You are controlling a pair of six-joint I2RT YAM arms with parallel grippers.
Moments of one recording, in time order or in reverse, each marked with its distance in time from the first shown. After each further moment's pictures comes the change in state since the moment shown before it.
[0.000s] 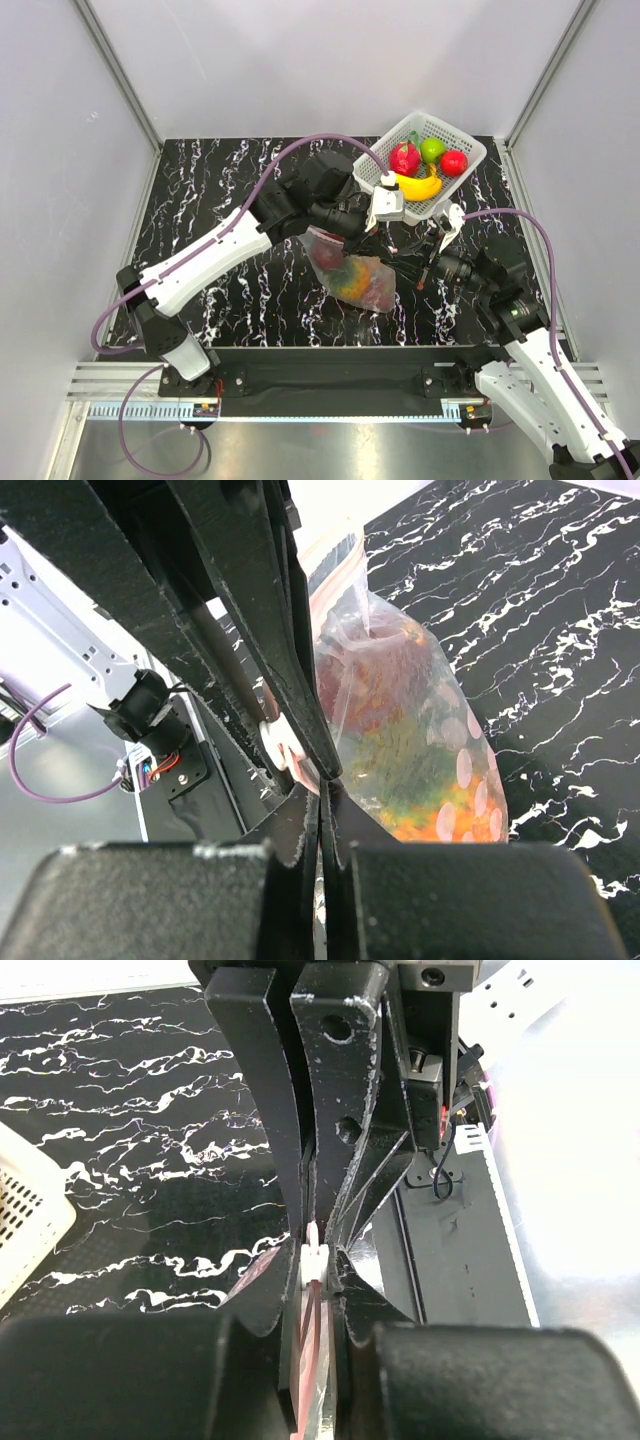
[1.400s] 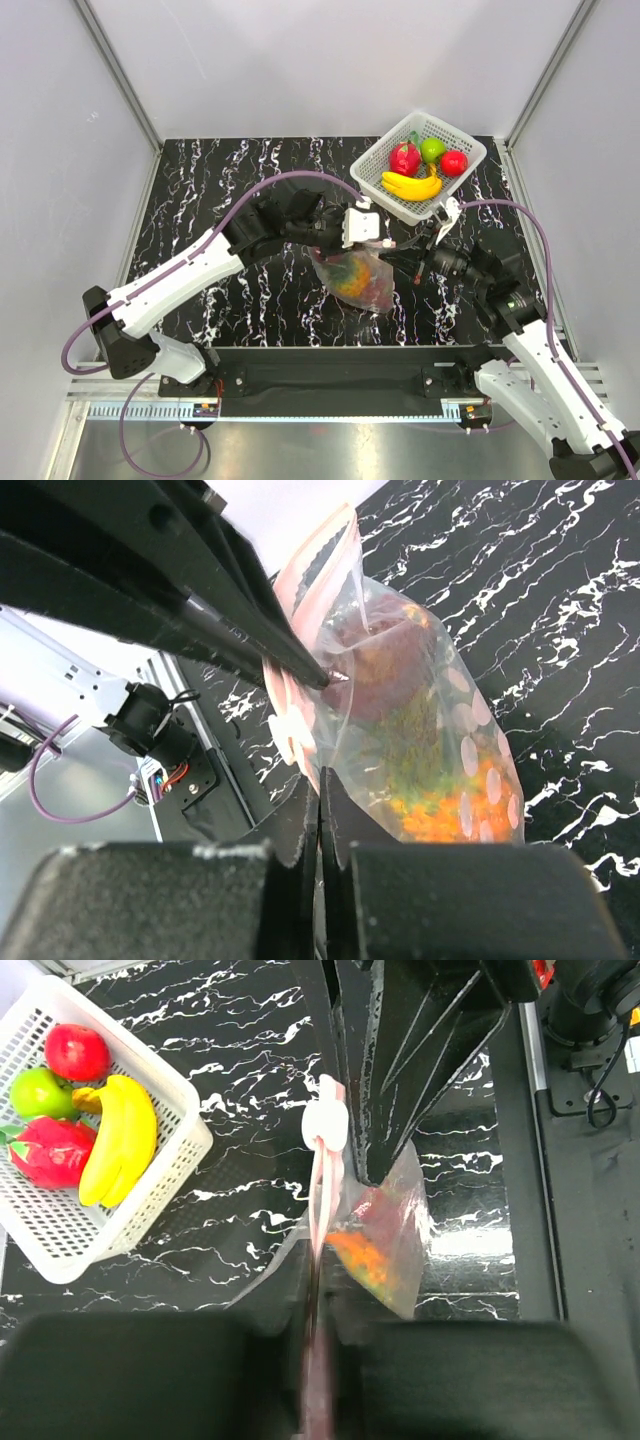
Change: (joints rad) left arm 0.003 -0.205 -0.266 0.101 -0.273 0.217; right arm 0.002 0.059 0.030 -0.026 0.042 0.062
